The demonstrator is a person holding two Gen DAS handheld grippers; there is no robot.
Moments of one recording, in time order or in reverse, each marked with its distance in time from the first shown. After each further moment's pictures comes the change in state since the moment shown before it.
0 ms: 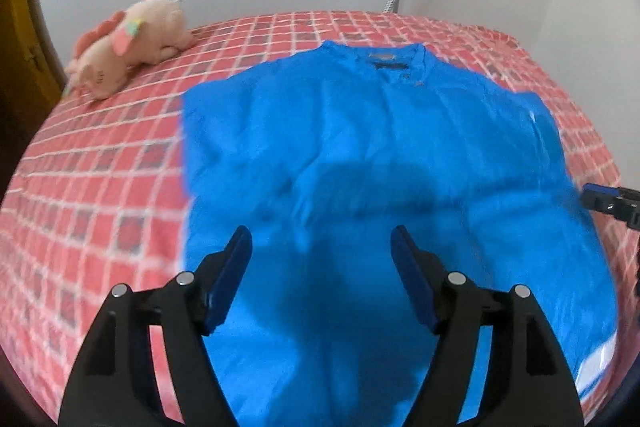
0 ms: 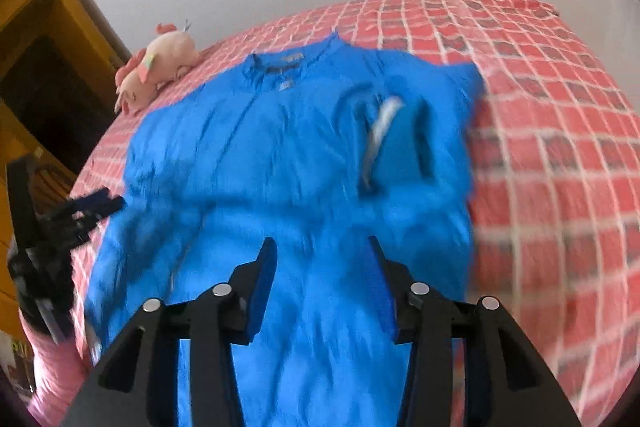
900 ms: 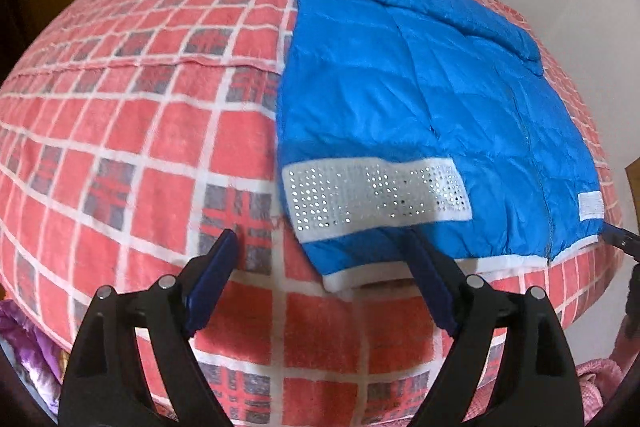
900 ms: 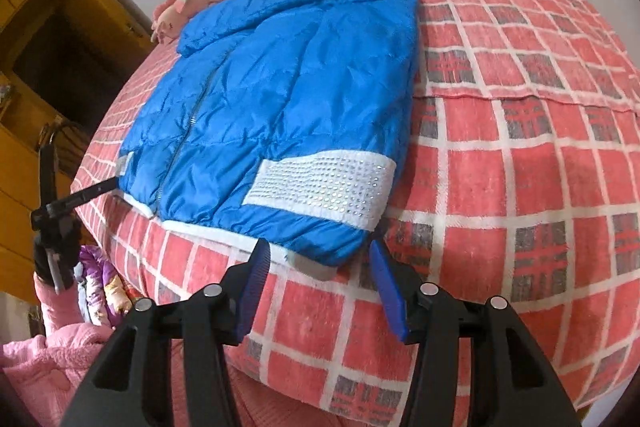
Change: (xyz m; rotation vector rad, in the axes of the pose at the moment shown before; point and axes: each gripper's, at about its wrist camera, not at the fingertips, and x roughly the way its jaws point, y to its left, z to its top) left arm -0.075 0.067 -0.195 -0.199 0.164 -0.094; right arm -0.074 -0.002 -0.191 0.056 0.122 0.061
